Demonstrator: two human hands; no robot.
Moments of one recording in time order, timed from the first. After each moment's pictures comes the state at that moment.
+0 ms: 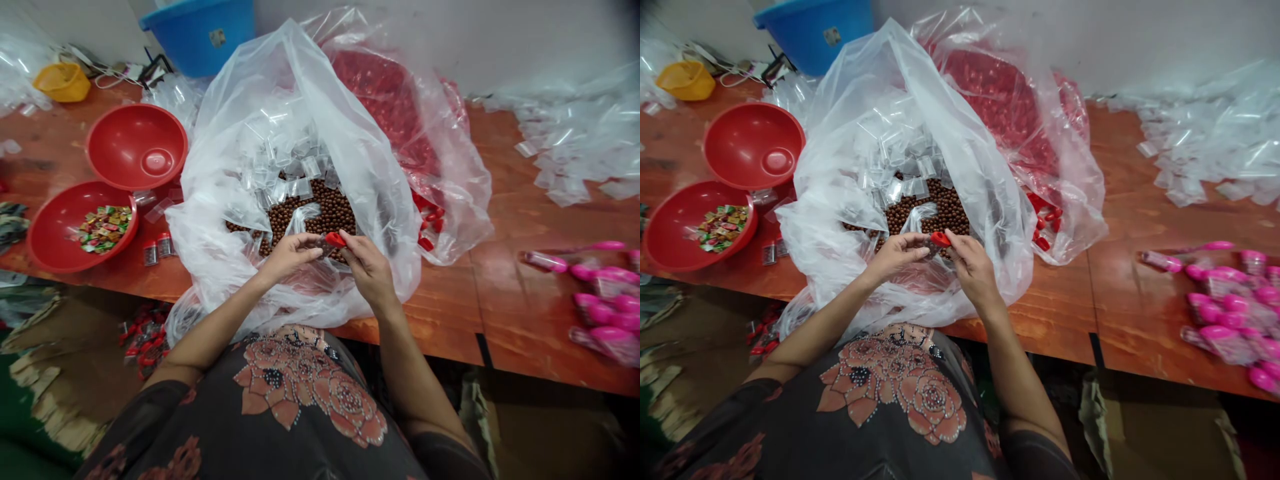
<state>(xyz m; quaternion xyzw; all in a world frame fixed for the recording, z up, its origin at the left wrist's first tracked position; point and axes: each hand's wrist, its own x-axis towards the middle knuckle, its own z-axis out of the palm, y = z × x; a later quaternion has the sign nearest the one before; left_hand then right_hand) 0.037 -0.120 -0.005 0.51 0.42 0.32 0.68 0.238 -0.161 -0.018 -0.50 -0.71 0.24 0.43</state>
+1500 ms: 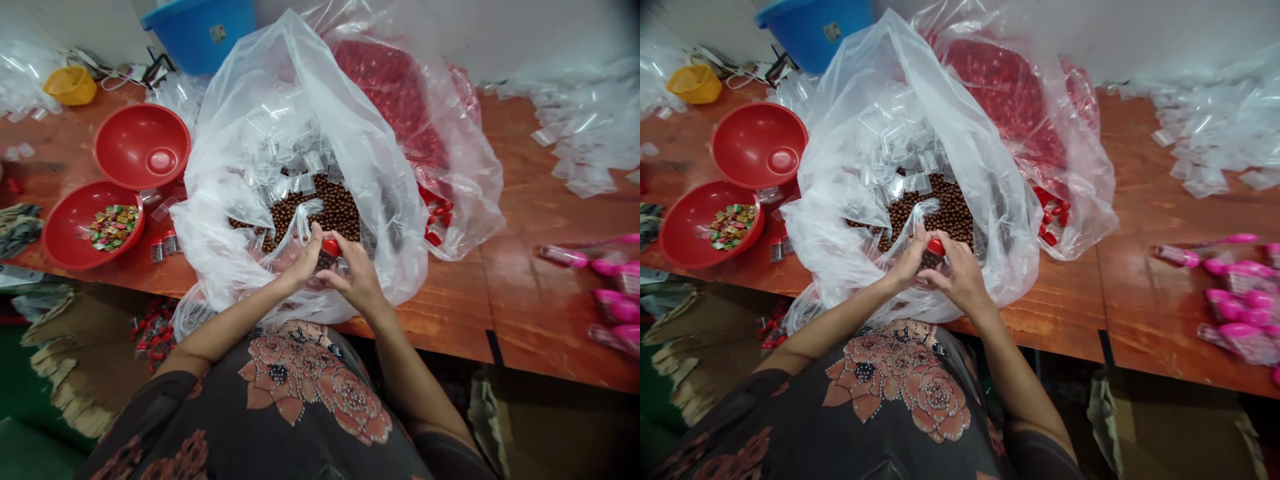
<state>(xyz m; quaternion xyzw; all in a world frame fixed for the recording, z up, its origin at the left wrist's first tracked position) 0.076 -0.139 0.000 0.40 0.42 0.32 0.75 0.216 -0.177 -0.016 -0.51 -0.73 0.24 0.38</state>
